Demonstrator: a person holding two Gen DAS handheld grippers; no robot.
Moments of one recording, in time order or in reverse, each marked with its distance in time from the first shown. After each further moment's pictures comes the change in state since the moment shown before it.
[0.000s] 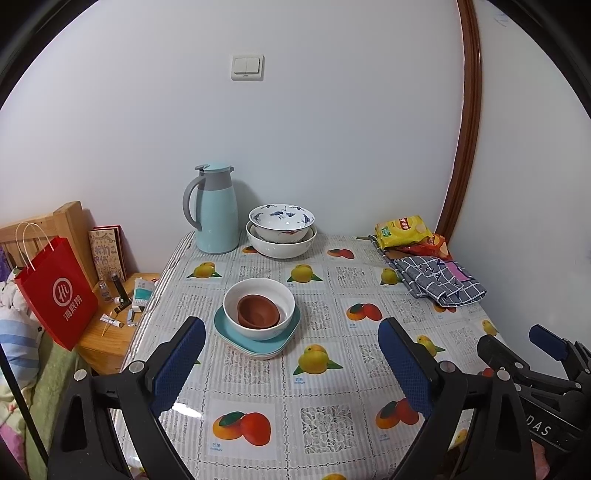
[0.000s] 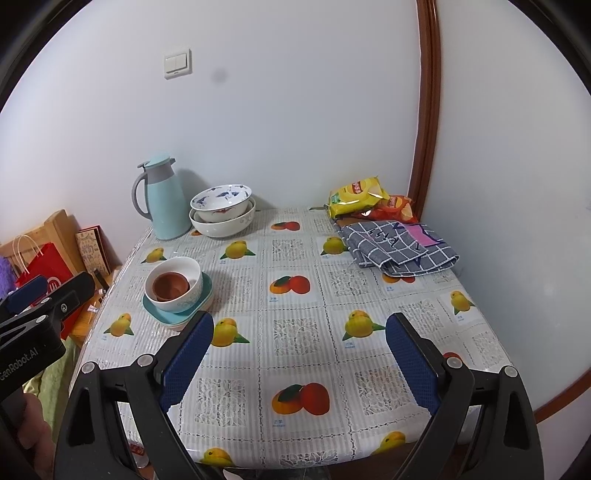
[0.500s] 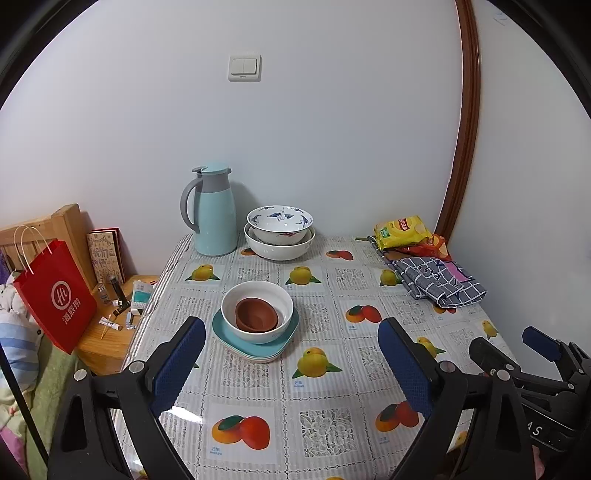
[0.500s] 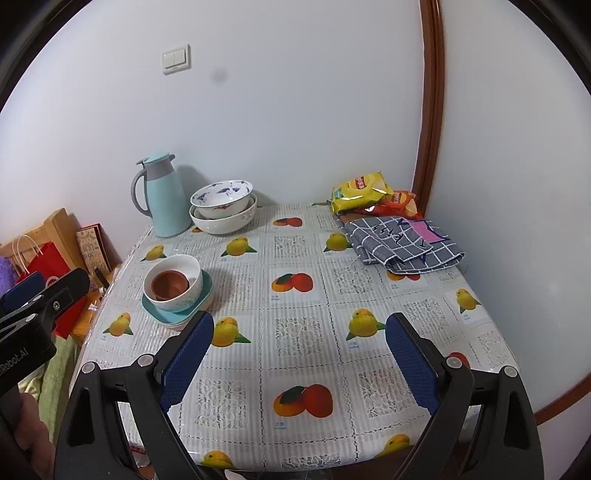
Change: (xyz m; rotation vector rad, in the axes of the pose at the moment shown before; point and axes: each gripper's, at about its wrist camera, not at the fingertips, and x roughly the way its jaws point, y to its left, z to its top) left arm 0.001 -0.002 0.002 0.004 -0.005 -0.005; right arm 0.012 -0.001 0.002 0.001 0.015 0.012
